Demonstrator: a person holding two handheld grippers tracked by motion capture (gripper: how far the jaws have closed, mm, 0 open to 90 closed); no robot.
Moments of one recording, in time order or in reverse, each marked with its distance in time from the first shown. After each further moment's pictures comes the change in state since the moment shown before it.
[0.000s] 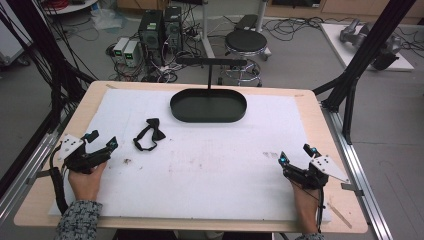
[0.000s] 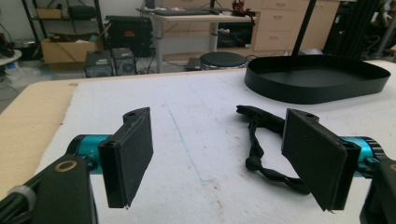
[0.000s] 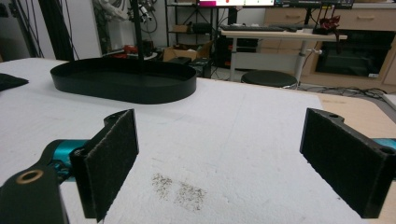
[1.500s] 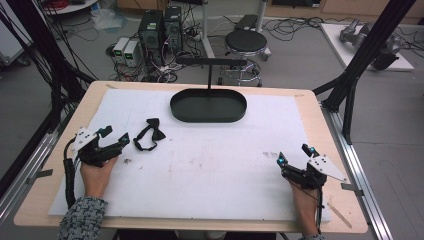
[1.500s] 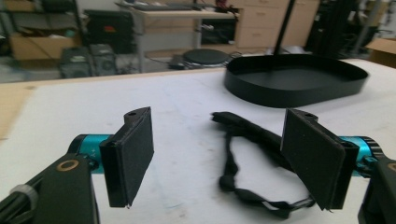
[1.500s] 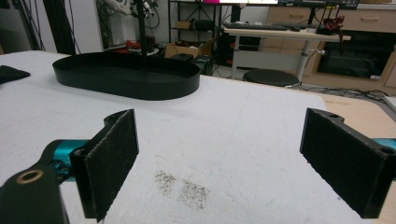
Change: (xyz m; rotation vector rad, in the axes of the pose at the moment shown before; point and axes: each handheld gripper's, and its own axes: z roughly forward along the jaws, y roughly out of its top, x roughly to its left) left arm -0.016 0.005 0.030 0.026 -0.084 -0.007; right arm 0.003 0.000 0.002 0.012 0.006 -0.032
